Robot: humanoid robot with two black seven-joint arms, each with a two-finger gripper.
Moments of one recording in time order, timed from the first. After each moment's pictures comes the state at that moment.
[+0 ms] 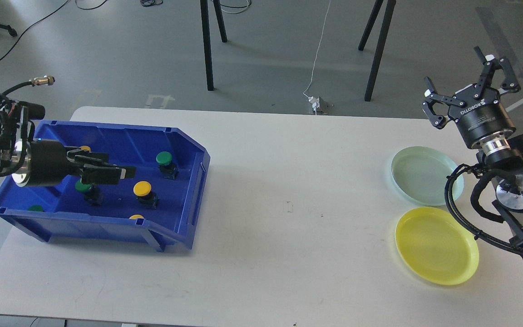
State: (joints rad) left arm -0.83 1.01 -0.37 -1.25 1.71 -0.49 -0.49; right arm 0.54 -0.46 0.96 0.87 0.03 0.49 0.33
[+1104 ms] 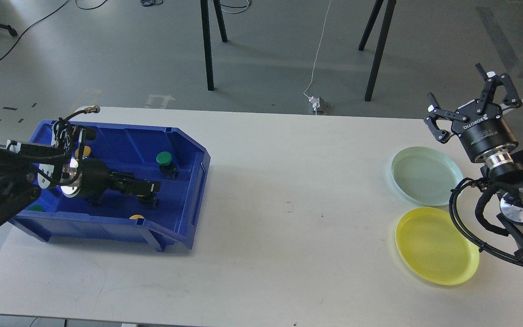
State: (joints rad) left arm -0.82 0.67 -0.32 -0.89 1.73 -0.49 -0.49; right arm 0.49 -0.47 0.96 0.87 0.03 0.49 0.33
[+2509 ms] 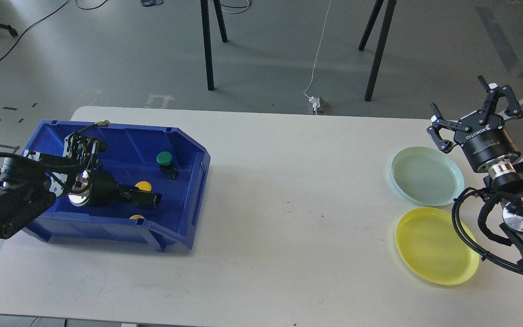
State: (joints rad) left arm -0.83 0.56 -0.23 -0.72 1.72 -0.49 -0.49; right arm 0.45 -0.48 0.97 0.87 0.03 0.49 0.33
